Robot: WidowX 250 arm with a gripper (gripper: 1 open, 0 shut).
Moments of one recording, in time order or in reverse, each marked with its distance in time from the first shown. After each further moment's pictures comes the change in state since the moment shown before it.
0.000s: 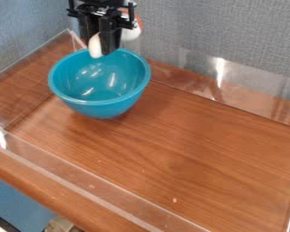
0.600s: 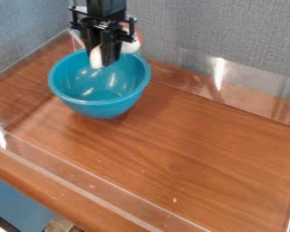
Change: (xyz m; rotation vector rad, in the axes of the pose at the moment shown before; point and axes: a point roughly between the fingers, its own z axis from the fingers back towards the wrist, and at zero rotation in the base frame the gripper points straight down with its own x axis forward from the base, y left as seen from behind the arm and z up) arm 0.006 0.007 -0.018 0.004 0.048 -0.004
